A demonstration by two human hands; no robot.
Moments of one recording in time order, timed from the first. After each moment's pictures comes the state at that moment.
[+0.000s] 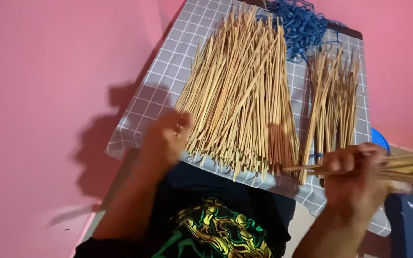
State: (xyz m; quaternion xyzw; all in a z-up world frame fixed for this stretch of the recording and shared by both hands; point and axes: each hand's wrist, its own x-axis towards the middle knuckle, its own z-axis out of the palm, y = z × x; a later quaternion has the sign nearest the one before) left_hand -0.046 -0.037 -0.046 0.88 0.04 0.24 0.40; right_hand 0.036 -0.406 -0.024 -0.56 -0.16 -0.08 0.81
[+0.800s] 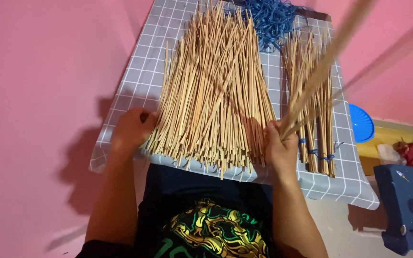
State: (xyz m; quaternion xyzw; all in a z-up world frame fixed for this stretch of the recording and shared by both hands) left_hand -0.002 0.024 -0.062 0.92 0.20 0.04 0.33; right_hand 0.059 -0.338 -0.081 -0.73 -0.03 -0.10 0.68
